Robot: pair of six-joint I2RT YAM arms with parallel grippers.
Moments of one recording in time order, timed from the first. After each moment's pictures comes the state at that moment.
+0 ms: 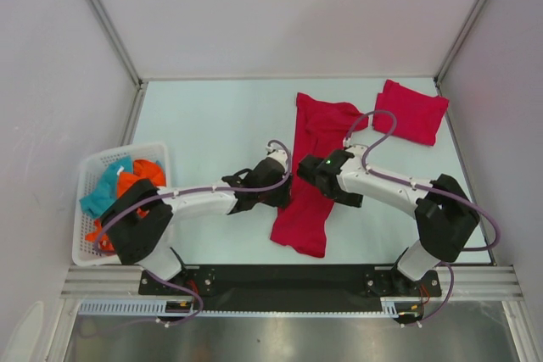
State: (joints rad) left arm -0.89 1.56 0.82 -0.09 -0.14 -0.47; right arm 0.85 1.60 1.14 -1.23 0.70 1.25
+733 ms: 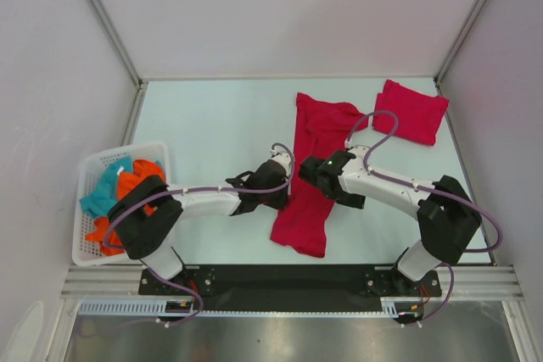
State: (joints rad) left arm -0.90 1.62 0.79 0.01 -0.07 -0.47; right arm 0.85 1.58 1.13 -1.25 0.70 1.25
